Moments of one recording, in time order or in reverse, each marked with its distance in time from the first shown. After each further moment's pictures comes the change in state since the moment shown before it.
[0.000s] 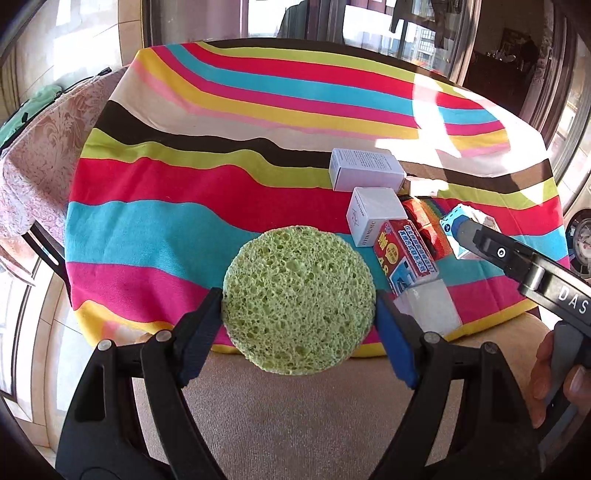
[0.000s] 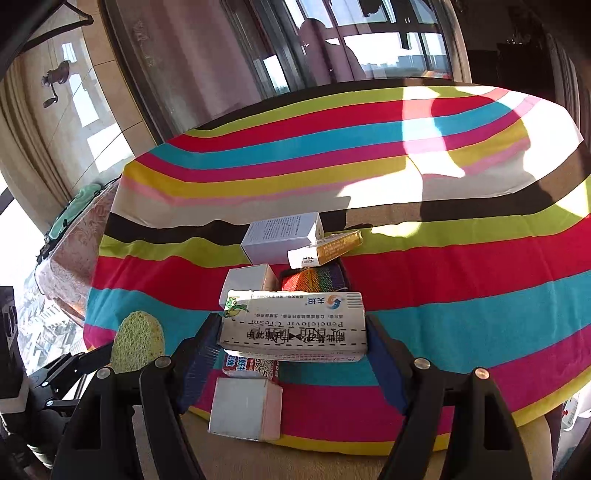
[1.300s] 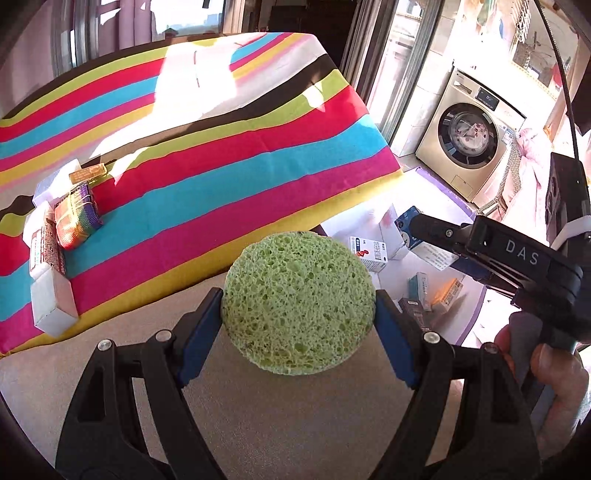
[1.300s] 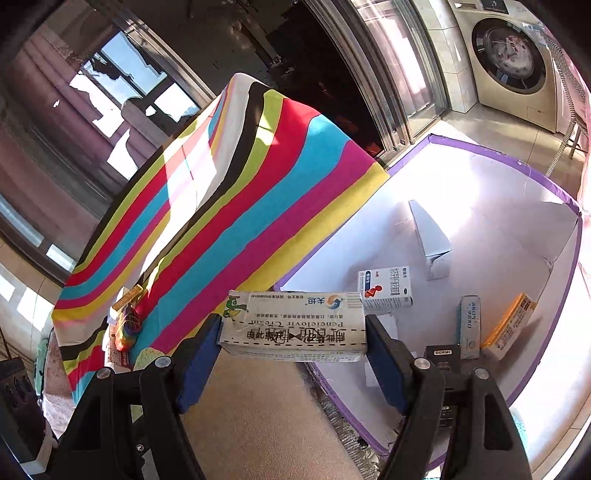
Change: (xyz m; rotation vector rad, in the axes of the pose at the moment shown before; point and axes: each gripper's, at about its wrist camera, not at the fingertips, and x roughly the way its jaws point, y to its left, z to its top) left arm -0.015 -0.263 -0.059 0.414 0.110 -0.444; right arm -0.181 -0.227 -0.116 0.639 -0.127 -0.275
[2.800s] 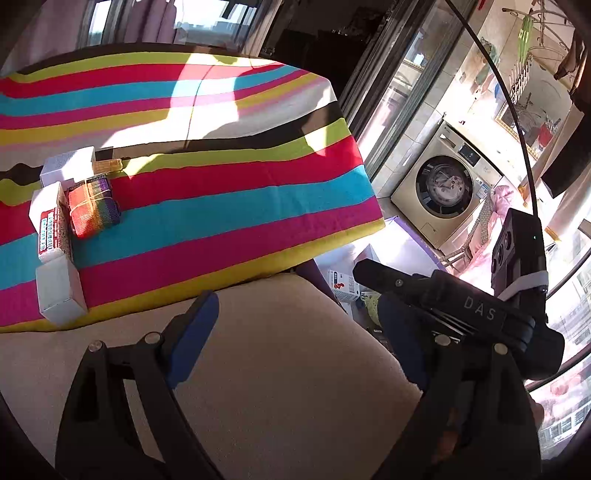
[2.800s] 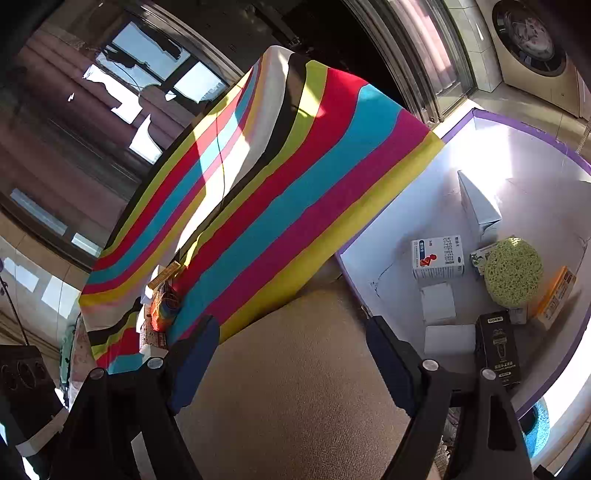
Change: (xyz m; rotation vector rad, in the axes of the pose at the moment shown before) left arm -0.043 0.053 -0.002 -0.169 -0.128 -0.143; right arm 0.006 0.048 -0.020 -0.021 0.082 0.125
